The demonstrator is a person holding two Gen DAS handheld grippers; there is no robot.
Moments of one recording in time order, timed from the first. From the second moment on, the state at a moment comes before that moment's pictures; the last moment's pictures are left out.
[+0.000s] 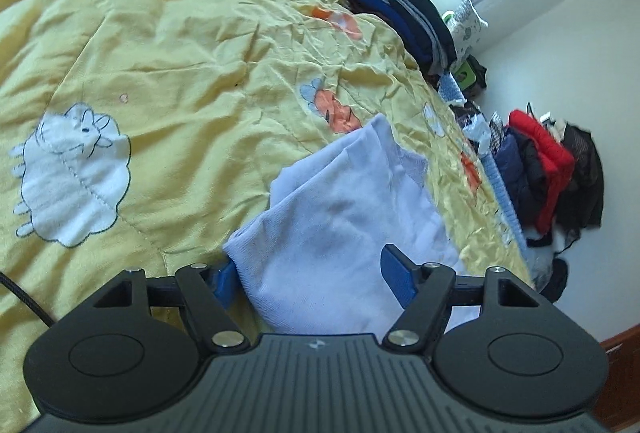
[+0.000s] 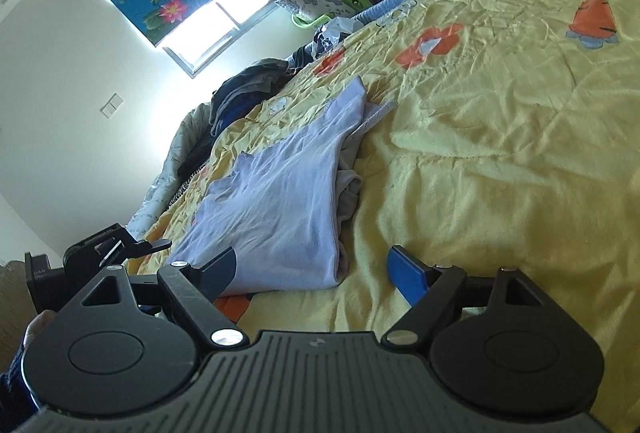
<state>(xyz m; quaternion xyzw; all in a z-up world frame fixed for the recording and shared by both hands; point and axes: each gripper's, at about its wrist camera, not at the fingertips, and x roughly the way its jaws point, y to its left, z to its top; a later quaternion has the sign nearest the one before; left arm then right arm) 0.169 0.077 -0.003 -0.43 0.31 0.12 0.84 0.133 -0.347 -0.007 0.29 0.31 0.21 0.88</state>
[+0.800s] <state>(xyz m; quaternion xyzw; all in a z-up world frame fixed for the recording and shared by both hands) 0.189 -0.088 0.080 -0.08 0.29 -0.04 0.95 0.119 -0.374 -0.019 0.39 0.26 0.20 0.86</state>
